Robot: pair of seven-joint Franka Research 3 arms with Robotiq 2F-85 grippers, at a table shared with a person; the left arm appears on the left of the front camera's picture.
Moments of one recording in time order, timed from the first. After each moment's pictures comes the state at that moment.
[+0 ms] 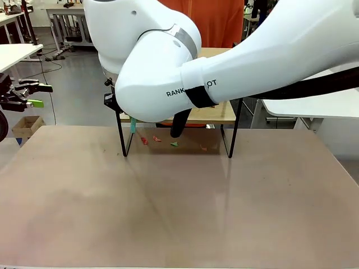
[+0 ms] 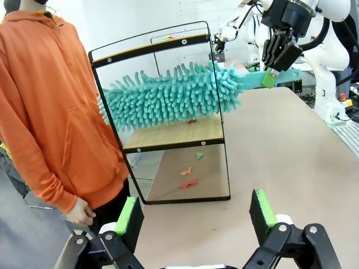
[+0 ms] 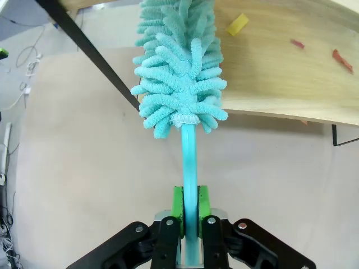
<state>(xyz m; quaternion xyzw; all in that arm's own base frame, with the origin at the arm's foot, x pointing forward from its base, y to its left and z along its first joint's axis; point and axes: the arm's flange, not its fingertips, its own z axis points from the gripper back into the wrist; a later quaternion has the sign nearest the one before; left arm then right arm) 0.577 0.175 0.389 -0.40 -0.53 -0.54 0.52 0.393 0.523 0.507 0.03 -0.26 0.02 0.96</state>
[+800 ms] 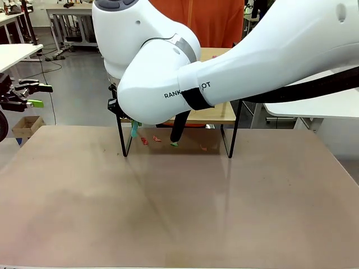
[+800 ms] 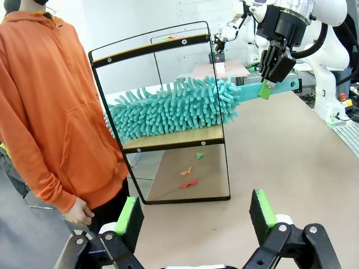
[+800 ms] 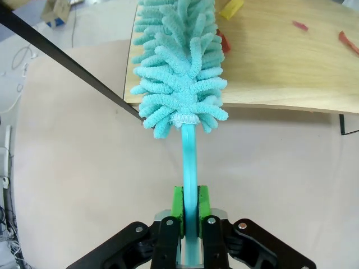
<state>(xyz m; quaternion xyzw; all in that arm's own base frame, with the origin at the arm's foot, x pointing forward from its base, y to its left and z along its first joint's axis) 0.577 0.175 0.389 -0.40 -0.53 -0.54 0.52 0.406 0.520 0.488 0.04 -0.23 0.00 0.97</state>
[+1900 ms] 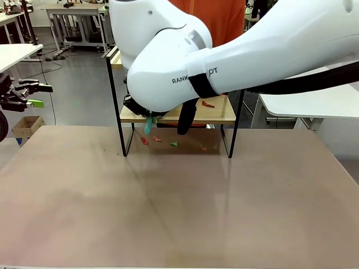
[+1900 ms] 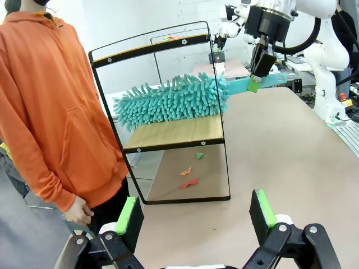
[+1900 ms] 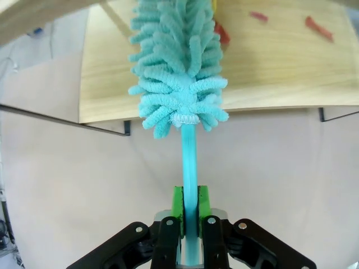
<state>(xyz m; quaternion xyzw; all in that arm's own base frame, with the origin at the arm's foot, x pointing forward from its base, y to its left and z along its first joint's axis) 0.577 0.175 0.388 -0.40 -0.53 -0.54 0.52 0.430 0.483 0.497 0.01 -0.20 -0.05 0.98</state>
